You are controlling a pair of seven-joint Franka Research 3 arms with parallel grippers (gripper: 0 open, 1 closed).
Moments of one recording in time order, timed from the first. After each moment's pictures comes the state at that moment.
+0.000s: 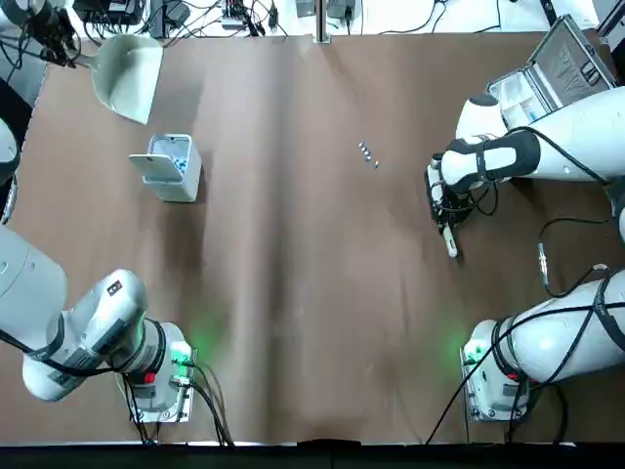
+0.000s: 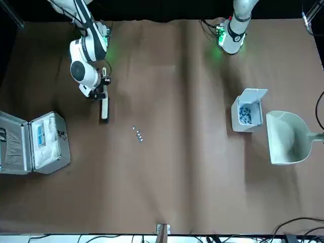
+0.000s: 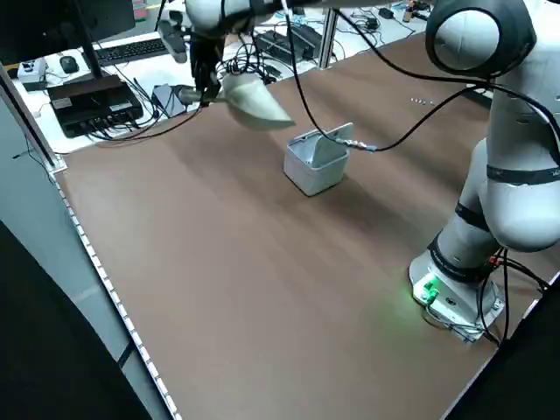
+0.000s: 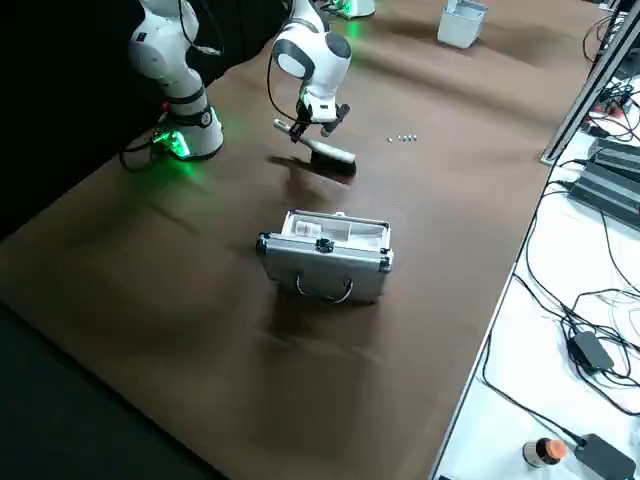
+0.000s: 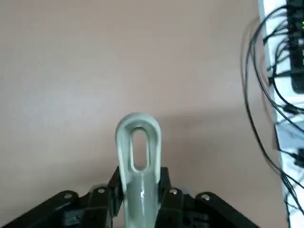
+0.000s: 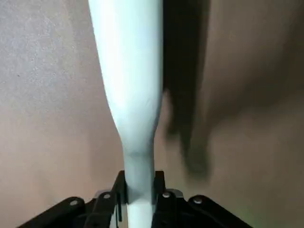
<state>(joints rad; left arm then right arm) 0.72 0.35 -0.42 -1.64 0.24 2.15 -1.18 0.37 0.01 -0.04 -2.65 0.15 2.29 0.16</state>
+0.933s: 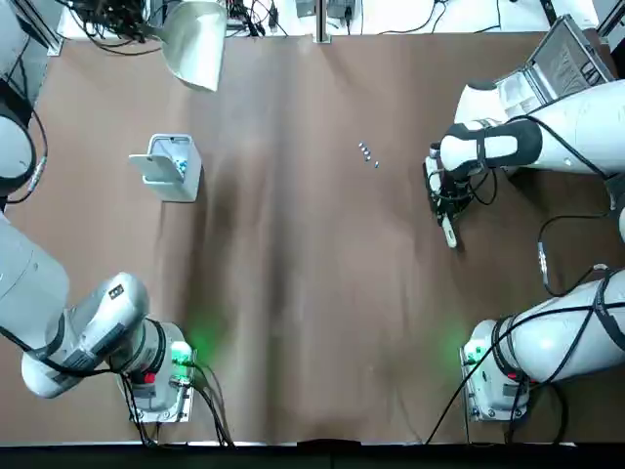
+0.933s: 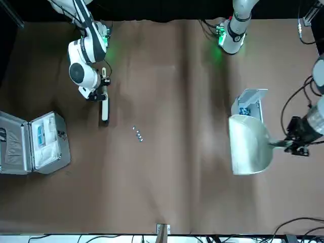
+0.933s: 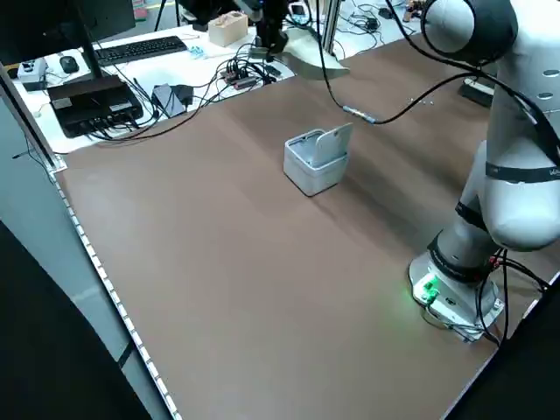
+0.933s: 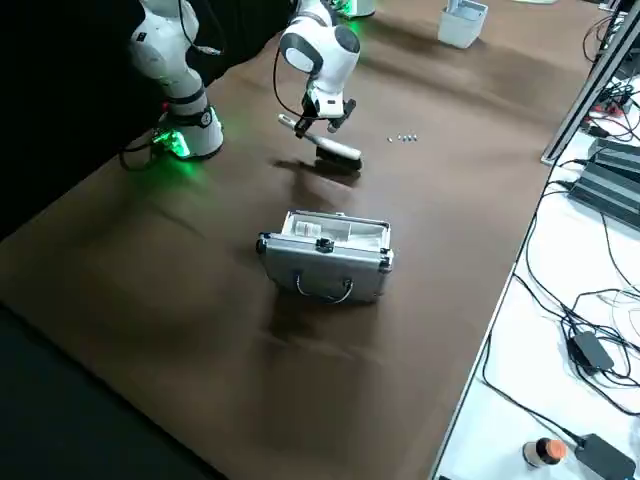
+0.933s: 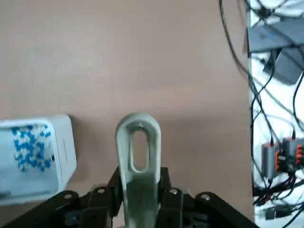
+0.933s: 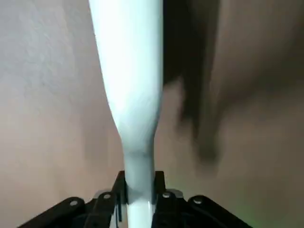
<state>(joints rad) 0.60 0.34 -0.68 -1.61 0.24 2.03 -1.57 0.37 0.01 -0.04 -2.57 0.15 2.20 0.16</state>
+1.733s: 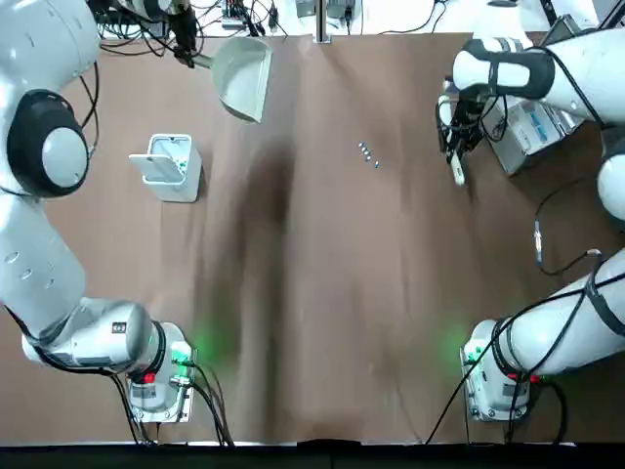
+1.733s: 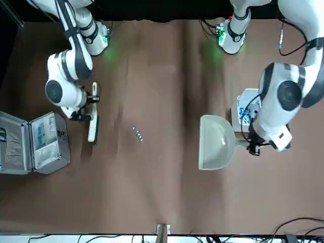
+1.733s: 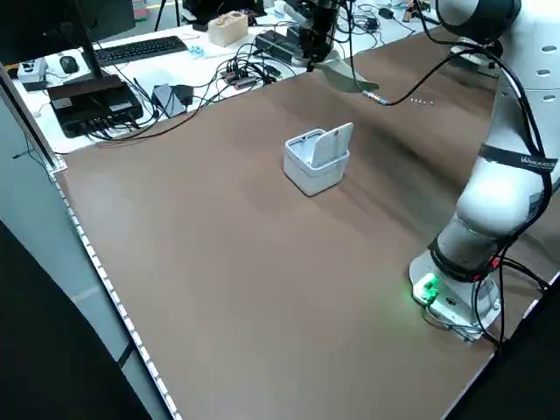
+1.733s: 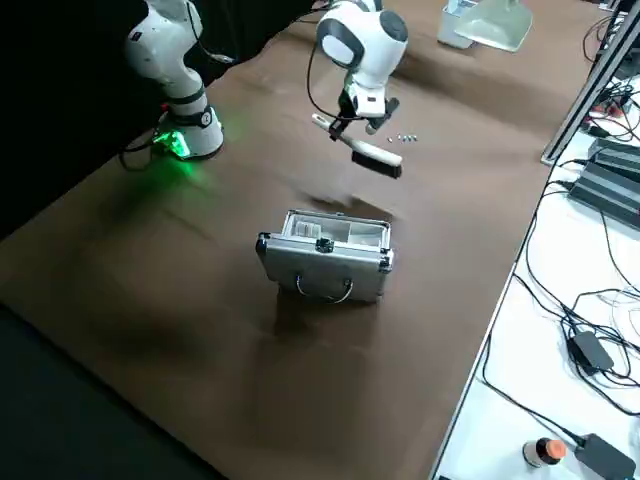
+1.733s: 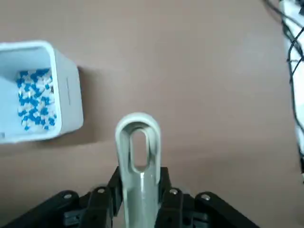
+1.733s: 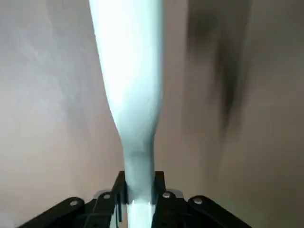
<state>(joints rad) -0.03 0.34 -0.24 -1.66 0.24 2.03 -1.77 0.22 0.17 -0.05 -2.13 0.11 1.96 0.16</state>
